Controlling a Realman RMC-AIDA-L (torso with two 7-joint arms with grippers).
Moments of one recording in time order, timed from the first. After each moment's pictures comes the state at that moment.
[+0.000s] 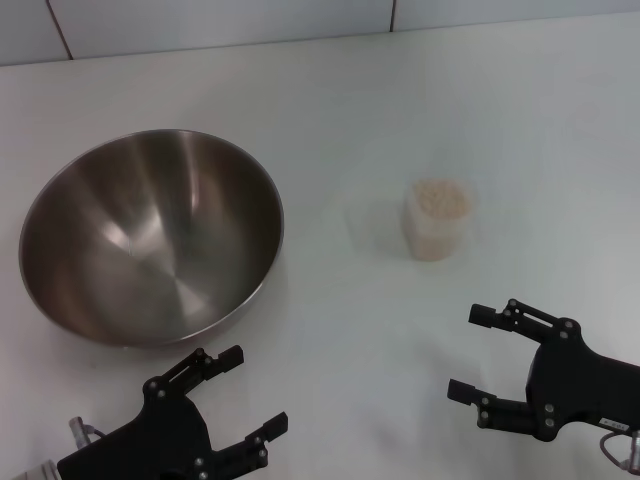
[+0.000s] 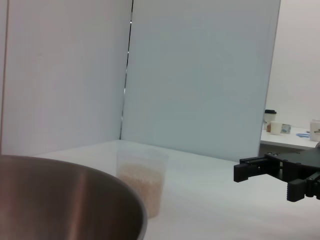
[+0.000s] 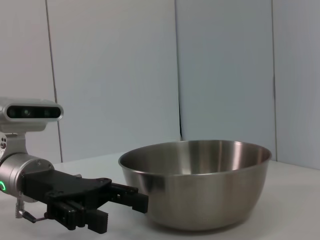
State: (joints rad) left arm -0.21 -2.05 1.99 0.19 0.59 1.48 -0.50; right arm 0.19 2.02 -0.79 -0.22 -1.71 -1.69 0.56
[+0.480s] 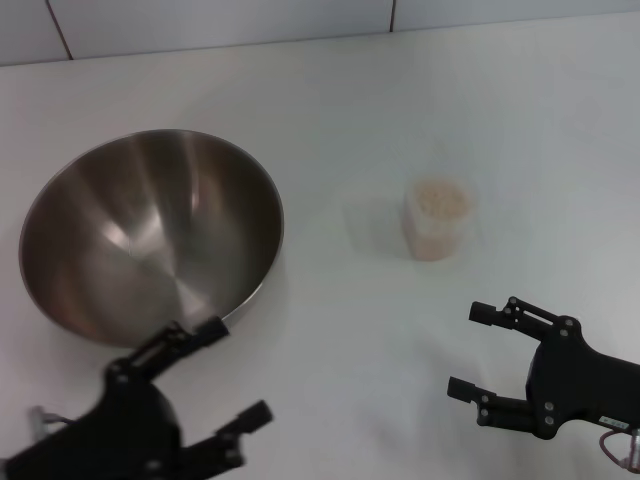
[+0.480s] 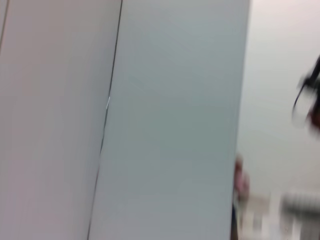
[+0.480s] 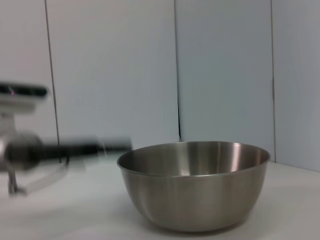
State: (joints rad) left arm -0.20 -2.04 1.96 0.19 0.58 1.69 -0.52; right arm 0.19 2.02 -0.79 -0.23 -1.71 -1.69 0.56
